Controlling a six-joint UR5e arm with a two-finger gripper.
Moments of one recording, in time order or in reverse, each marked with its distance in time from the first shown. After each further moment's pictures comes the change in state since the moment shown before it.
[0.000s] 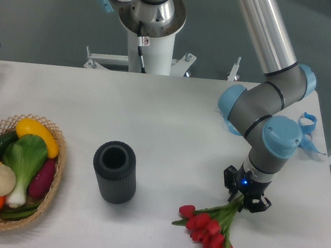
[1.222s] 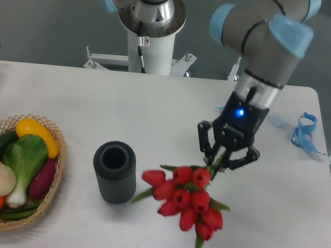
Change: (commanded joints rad) arm 0.063 0.443 -0.150 0.000 -0.713 -0.312
